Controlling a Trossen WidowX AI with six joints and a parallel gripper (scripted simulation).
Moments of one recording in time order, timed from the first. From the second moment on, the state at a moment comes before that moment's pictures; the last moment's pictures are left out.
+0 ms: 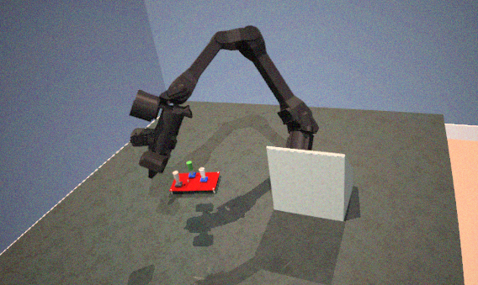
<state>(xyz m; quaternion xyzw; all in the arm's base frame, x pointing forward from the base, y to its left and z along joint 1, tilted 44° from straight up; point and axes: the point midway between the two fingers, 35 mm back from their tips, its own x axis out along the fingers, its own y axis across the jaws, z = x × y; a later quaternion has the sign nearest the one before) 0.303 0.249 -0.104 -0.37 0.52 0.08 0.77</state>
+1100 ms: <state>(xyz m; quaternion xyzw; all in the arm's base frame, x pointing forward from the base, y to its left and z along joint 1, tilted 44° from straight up) 0.352 0.018 -0.021 -0.23 0.60 -0.28 0.71</state>
